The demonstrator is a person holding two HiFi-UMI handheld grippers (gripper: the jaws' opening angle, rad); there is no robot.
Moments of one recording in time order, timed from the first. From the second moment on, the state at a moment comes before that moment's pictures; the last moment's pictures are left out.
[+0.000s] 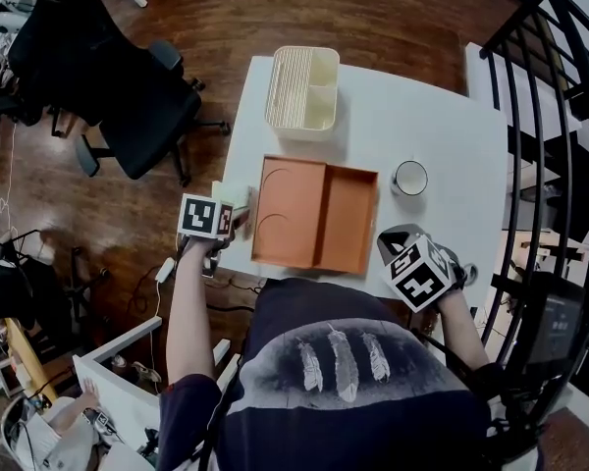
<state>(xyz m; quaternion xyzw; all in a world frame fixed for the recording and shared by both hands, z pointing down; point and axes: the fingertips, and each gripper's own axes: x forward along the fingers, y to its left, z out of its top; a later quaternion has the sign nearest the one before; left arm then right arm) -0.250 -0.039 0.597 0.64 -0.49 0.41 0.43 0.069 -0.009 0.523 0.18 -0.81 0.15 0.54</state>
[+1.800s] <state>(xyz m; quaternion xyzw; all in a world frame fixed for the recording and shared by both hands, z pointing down) -0.011 -0.049 0.413 0.87 -0.36 0.19 0.29 0.155 -0.011 0.498 0.22 -0.82 0.18 0.50</state>
